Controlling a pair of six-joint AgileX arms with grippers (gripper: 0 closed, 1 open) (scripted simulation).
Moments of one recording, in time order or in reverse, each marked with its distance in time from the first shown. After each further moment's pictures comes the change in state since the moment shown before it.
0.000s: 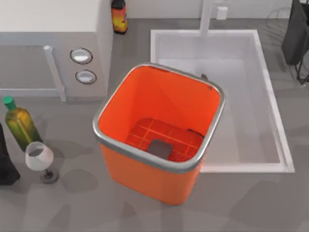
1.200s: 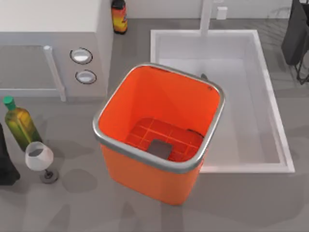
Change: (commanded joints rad) left arm 0.000 0.000 0.000 0.000 0.000 0.000; right arm -0.001 -0.141 0.427 -0.568 -0.015 0.015
